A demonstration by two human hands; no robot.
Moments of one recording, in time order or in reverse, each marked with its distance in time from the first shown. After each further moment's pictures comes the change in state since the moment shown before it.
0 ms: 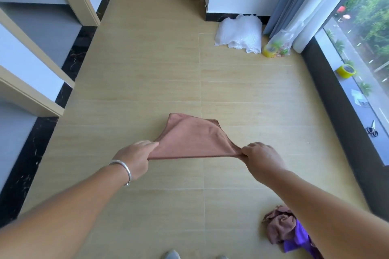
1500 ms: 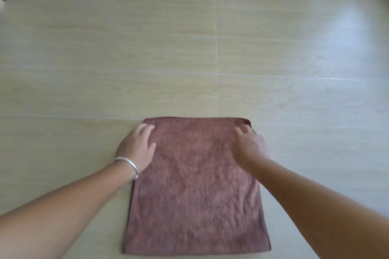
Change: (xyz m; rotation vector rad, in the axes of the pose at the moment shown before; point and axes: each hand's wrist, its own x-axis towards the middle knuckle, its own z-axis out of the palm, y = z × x) left_hand 0.258 -0.098 0.478 -0.191 0.287 -0.114; right_hand 0.209 0.043 0.516 0.094 0.005 0.150
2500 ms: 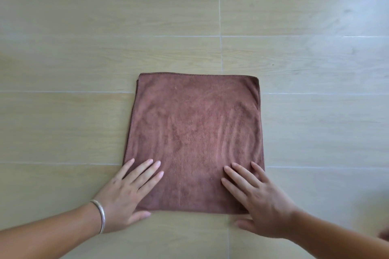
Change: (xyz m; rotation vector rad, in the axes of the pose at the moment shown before) left_hand -0.126 -0.024 0.027 0.598 -0.388 0.675; right_hand -0.131 0.043 0.073 -0.324 -0.222 -0.720
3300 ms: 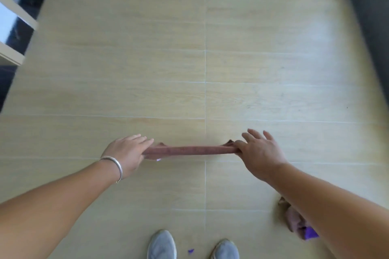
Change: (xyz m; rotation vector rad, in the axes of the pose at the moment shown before) left_hand -0.086 -0.046 -0.290 -0.175 -0.108 -0.384; right_hand -0.095 0.017 -0.323 0.030 -0.041 0.475
